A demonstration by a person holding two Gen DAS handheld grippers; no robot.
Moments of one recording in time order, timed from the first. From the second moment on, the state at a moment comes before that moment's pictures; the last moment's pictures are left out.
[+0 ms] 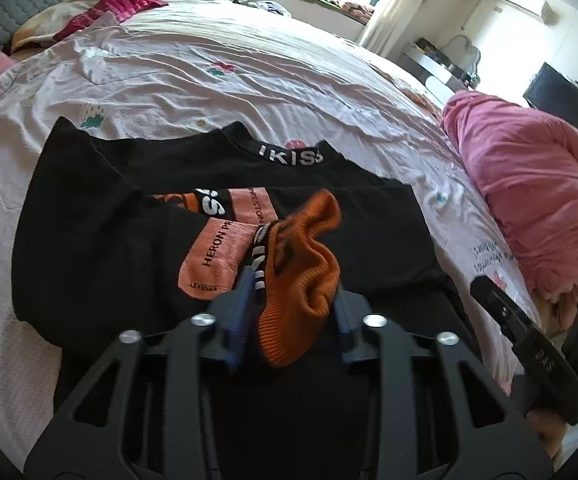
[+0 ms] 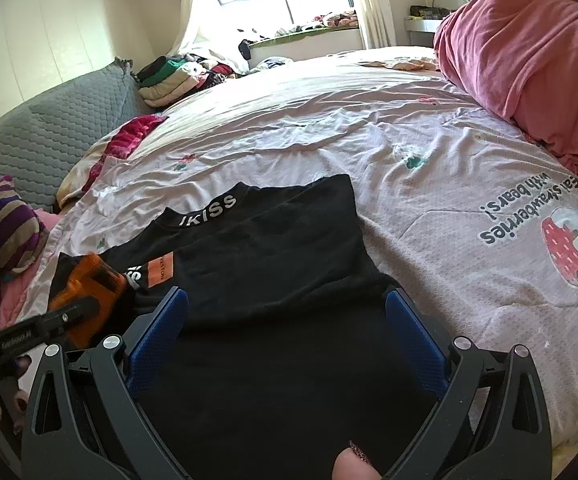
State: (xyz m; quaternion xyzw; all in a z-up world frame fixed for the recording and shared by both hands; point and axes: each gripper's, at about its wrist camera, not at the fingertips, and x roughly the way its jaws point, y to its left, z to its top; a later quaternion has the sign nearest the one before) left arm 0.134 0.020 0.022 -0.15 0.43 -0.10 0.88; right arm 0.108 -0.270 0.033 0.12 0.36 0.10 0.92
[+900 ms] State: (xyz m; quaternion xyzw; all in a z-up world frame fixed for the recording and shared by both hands) left arm 0.113 0.098 0.044 -0.13 0.40 0.03 0.91; right arm 0.133 -0.160 -0.014 0.14 0.47 0.24 0.84
